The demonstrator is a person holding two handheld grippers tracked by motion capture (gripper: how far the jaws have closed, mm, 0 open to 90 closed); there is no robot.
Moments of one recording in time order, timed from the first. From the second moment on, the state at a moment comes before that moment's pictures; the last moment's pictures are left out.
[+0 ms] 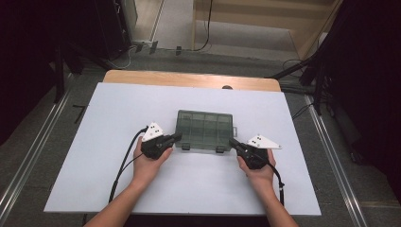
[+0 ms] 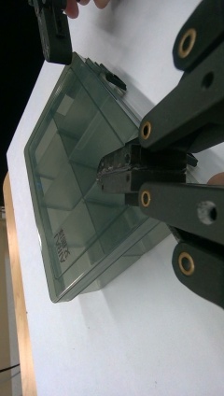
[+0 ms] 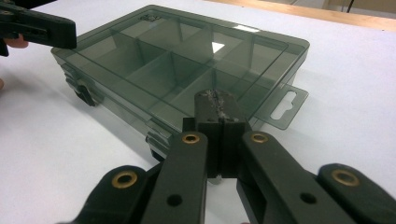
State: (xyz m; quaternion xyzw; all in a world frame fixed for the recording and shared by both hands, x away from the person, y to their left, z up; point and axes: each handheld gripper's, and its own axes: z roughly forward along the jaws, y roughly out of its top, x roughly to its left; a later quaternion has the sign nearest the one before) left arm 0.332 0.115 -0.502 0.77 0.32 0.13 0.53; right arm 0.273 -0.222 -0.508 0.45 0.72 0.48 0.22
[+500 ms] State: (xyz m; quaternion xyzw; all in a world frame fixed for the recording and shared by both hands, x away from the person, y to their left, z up) left arm 0.332 0.115 -0.502 0.77 0.32 0.12 0.53; right arm 0.251 -0.250 -0.492 0.43 0.70 0.53 0.22
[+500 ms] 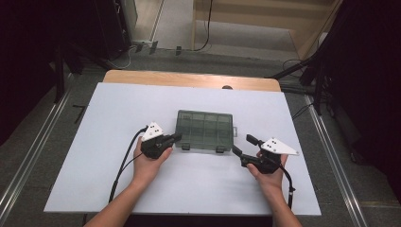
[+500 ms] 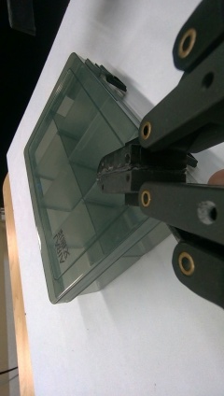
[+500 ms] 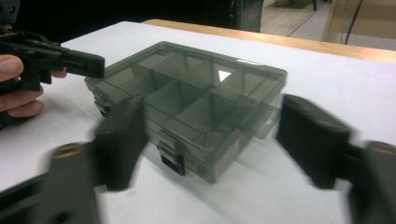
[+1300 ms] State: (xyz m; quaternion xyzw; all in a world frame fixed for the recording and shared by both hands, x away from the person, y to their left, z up) left arm 0.333 0.116 -0.502 0.77 0.32 0.12 0.53; right arm 0.216 -0.301 -0.502 0.46 0.68 0.51 0.25
